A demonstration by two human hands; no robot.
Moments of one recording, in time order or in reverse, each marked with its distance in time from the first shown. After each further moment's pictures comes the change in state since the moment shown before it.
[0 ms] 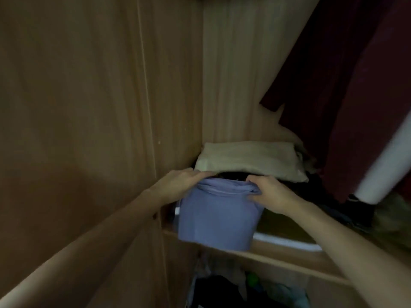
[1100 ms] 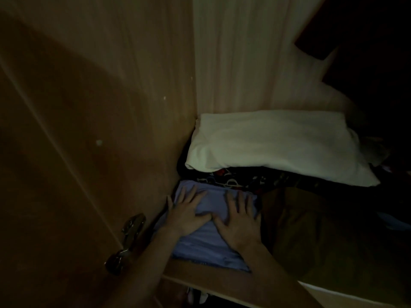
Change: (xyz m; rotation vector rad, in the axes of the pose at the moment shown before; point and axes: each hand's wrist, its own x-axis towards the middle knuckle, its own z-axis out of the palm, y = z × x) left_hand 0.031 -0.110 0.271 -0.390 -0.524 -0.722; right_hand 0.167 0.089 0.239 -0.063 -0.089 0.481
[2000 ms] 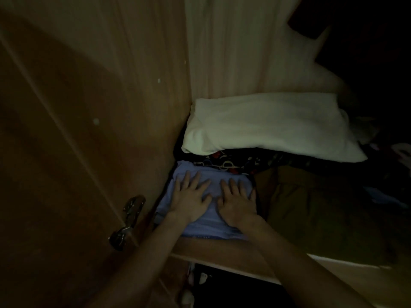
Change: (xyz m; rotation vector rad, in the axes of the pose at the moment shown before) left_hand -0.021 0.033 0.003 0.303 0.145 0.054; right_hand -0.012 -0.011 -0.022 -0.093 -0.170 -0.009
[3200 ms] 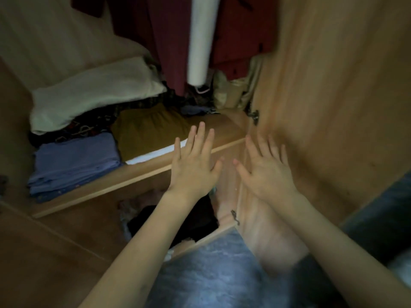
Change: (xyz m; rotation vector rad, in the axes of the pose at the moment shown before) left_hand -0.295 0.353 -0.099 -0.041 0.291 0.635; right_hand -0.496 0.194 -0.044 -0.099 0.543 0.568
